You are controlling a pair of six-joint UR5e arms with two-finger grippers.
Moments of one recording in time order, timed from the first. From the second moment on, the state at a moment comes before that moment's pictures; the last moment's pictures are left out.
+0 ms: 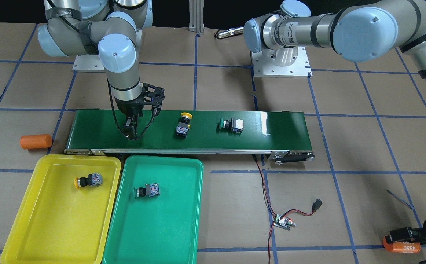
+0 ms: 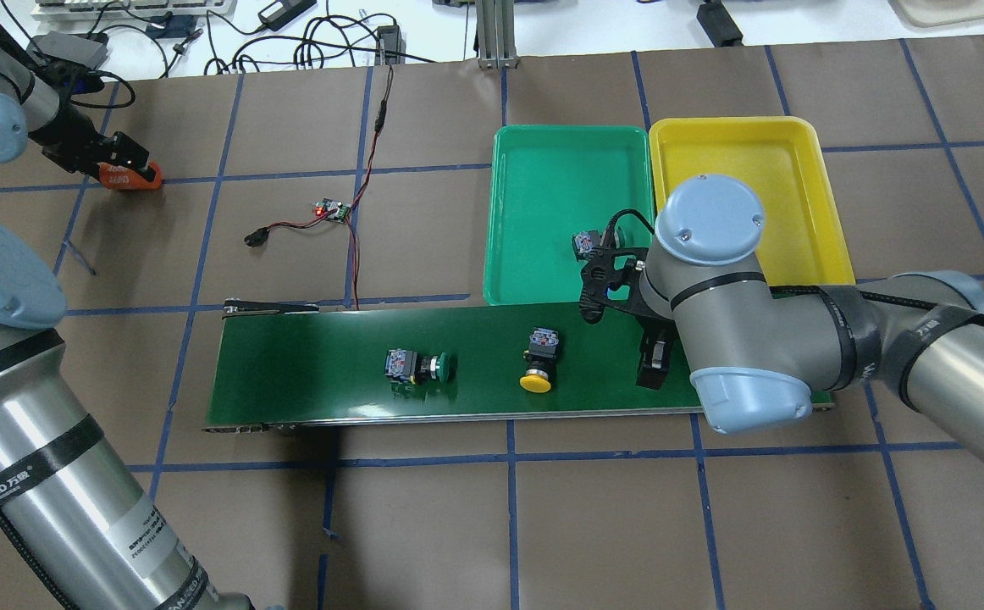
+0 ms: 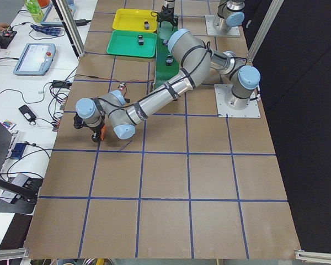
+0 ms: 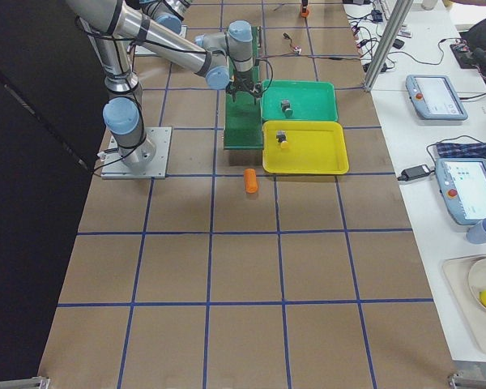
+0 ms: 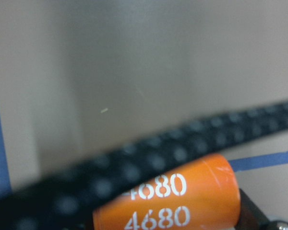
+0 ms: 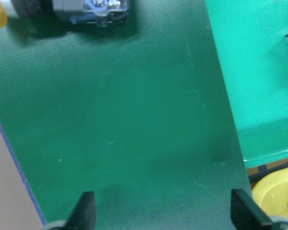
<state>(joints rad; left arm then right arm) -1.06 -2.48 -1.00 -1.25 1.42 0.61 1.73 -1.48 2.14 -2.29 -1.63 -1.06</state>
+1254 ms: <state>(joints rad) -1.39 -1.84 -1.82 -1.20 1.46 0.19 1.75 -1.51 2.14 -2.30 -1.61 0.11</state>
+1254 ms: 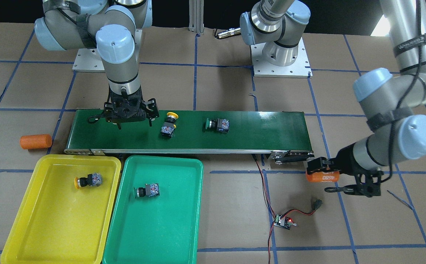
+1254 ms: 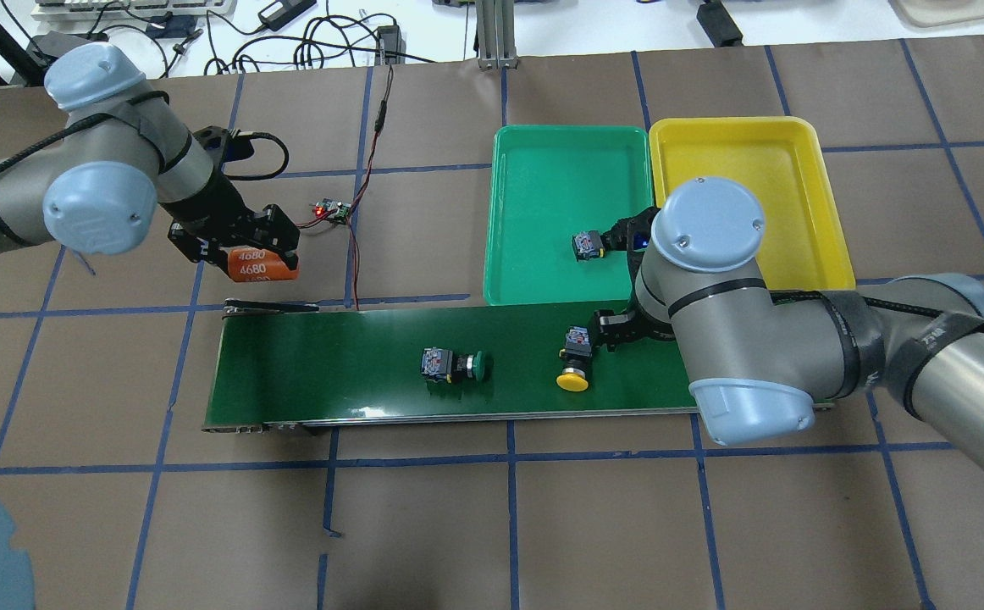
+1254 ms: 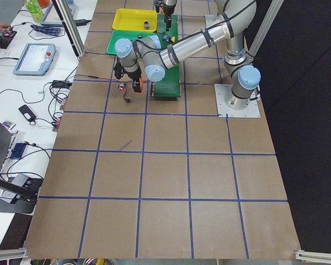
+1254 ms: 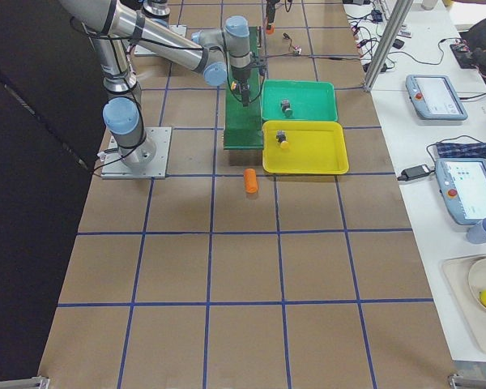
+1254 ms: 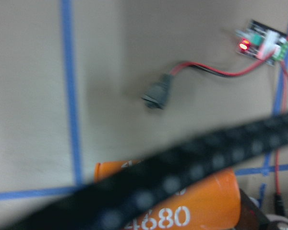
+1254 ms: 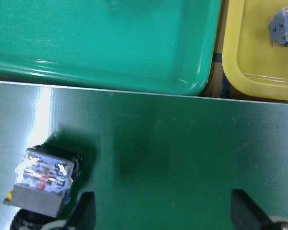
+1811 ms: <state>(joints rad) -1.52 -1.68 -2.01 -1.18 1.47 0.05 1.76 -1.49 2.14 -2.30 -1.55 0.30</state>
